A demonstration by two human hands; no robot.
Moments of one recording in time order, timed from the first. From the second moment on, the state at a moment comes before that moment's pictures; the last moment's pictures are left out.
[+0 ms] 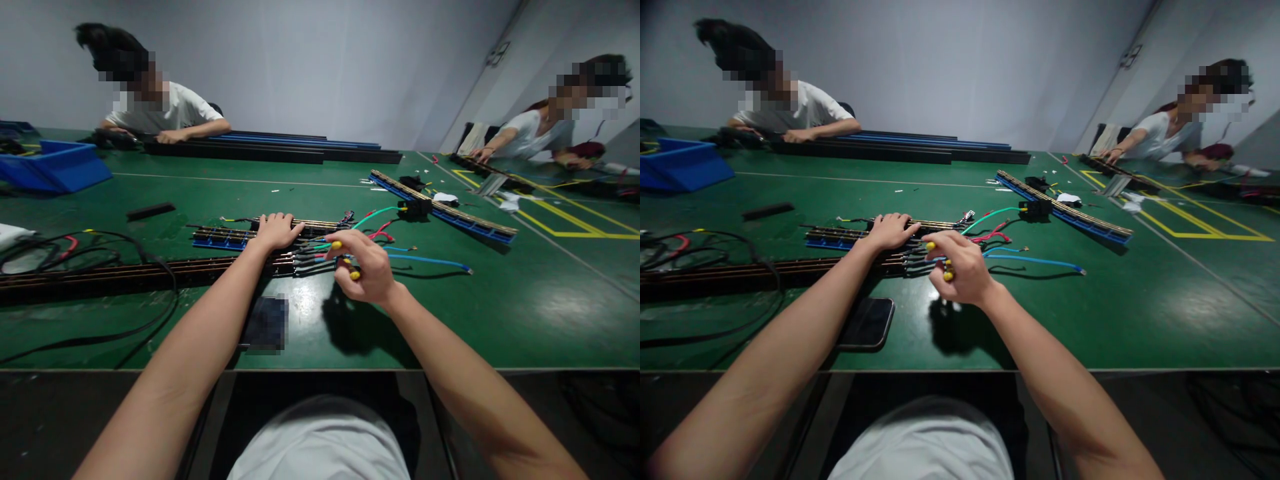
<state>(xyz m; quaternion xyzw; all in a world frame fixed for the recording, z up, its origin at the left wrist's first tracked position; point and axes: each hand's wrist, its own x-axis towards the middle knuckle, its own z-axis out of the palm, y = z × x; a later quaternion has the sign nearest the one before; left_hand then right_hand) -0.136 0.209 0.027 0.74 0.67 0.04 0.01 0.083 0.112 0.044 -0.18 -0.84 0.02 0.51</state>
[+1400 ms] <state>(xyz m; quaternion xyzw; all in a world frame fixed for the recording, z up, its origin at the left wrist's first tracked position) -0.137 0.211 0.025 0.74 0.67 0.04 0.01 0.094 0.129 0.035 -0.28 -0.78 -0.02 0.55</state>
